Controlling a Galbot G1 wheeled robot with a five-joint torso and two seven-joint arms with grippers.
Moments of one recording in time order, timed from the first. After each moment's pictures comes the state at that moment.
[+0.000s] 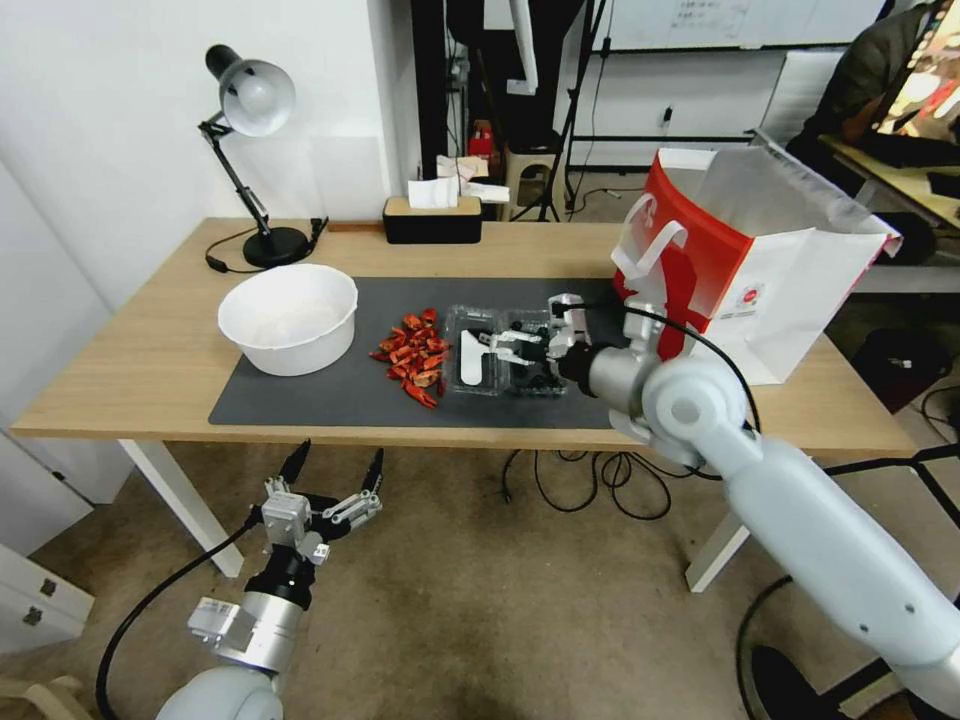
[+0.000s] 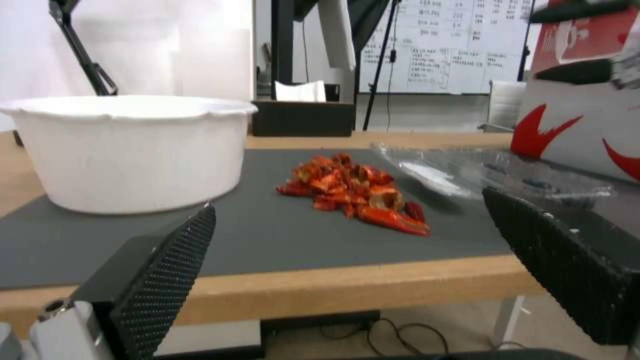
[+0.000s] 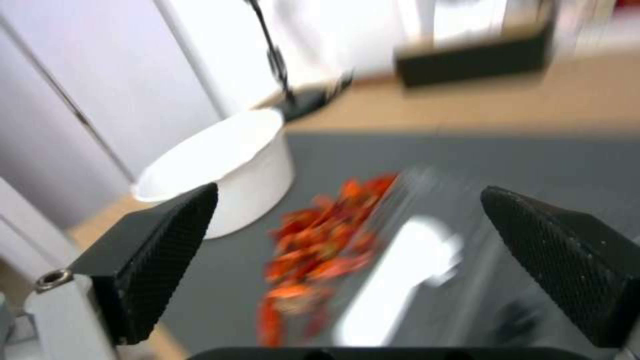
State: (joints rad) left arm 1.72 -1.32 -0.54 -2.11 -0.34 -0.22 0.12; right arm -0.73 0.91 0.01 1.90 1.08 -0.35 0.01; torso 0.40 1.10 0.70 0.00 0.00
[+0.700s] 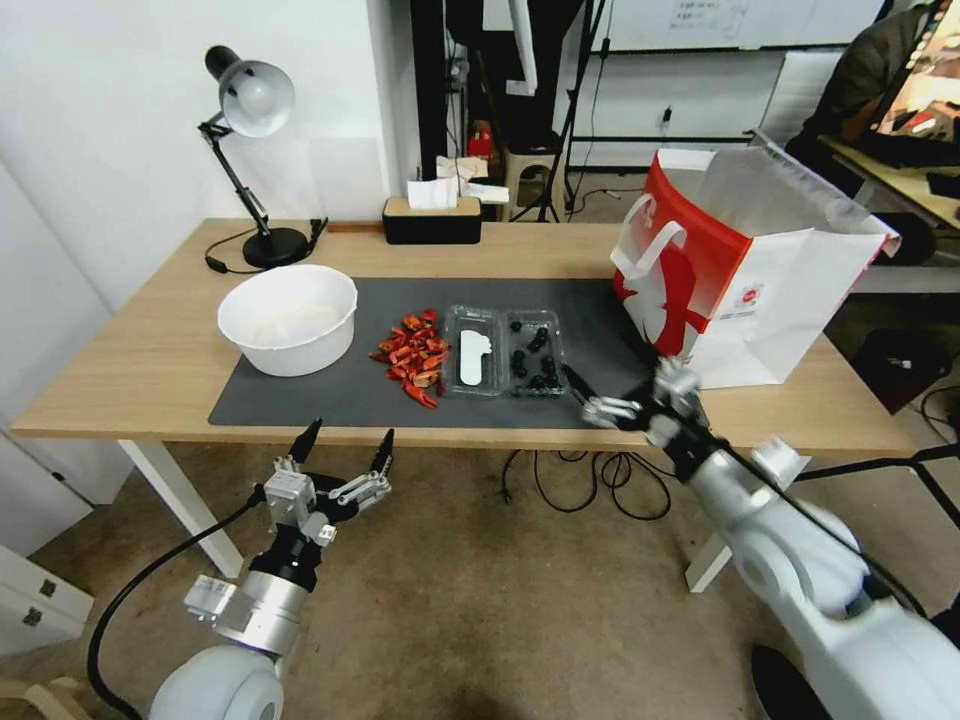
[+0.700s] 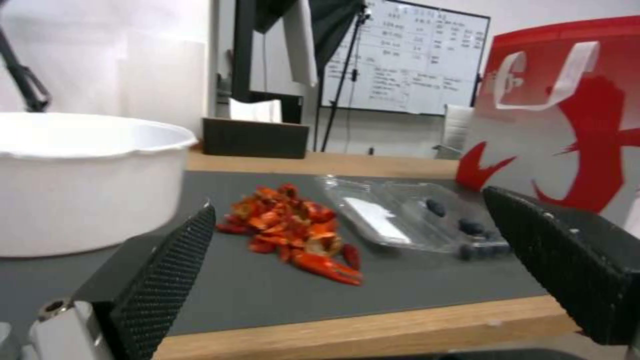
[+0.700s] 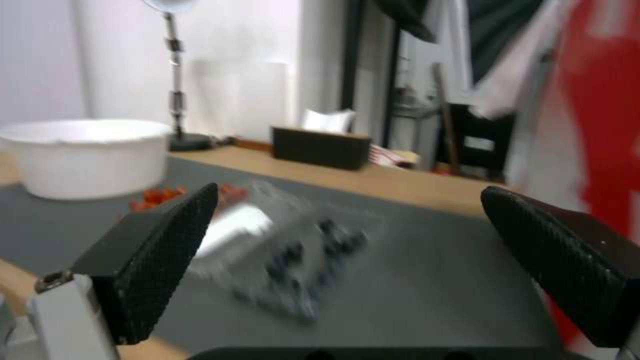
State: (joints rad) left arm 1.67 -1.24 -0.47 -2.17 -0.44 -0.16 0.11; right arm -1.48 1.10 0.54 2.08 0.40 0.10 -0.21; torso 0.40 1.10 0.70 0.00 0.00
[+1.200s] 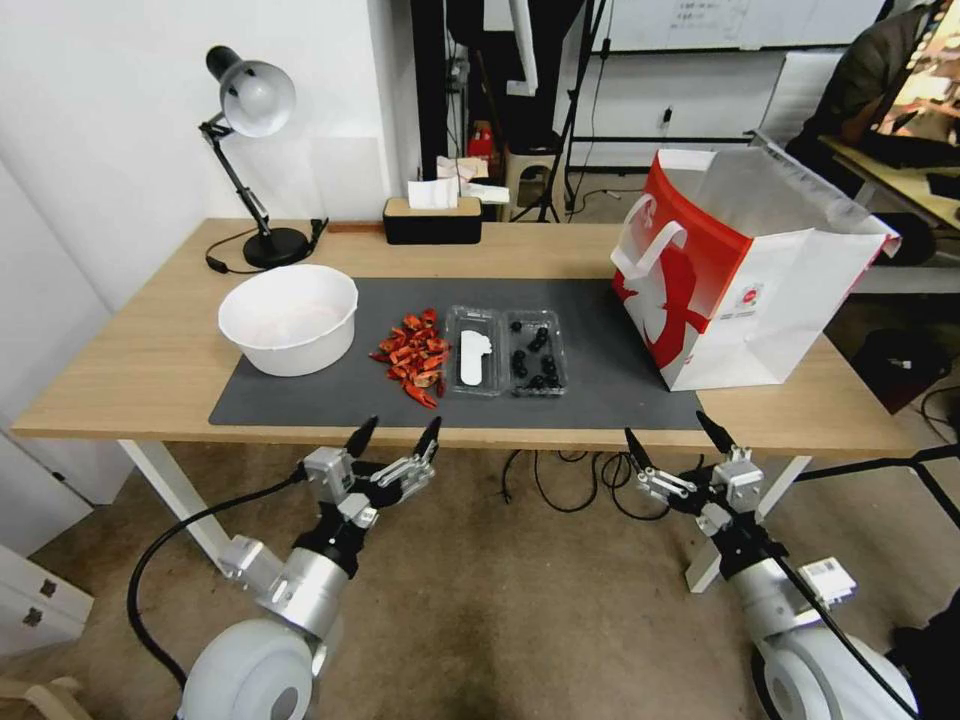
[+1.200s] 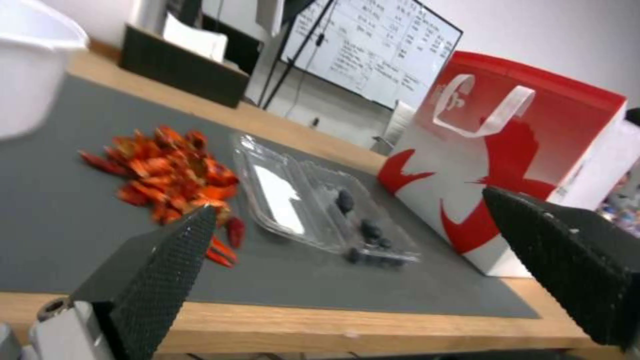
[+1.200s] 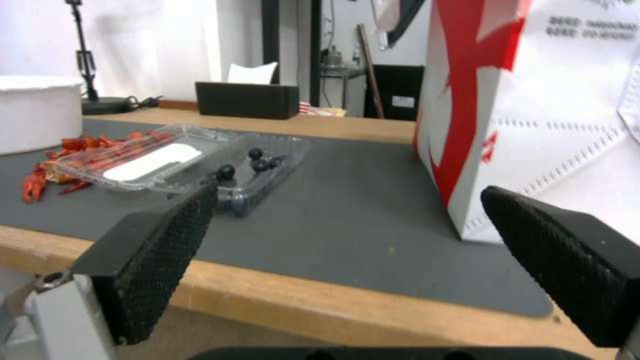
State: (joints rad) left arm 1.56 -1.14 -0.32 -2.24 -0.80 0.02 -0.03; right arm -1.67 1.30 0.66 2.11 0.29 0.13 -0.20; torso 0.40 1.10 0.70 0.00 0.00
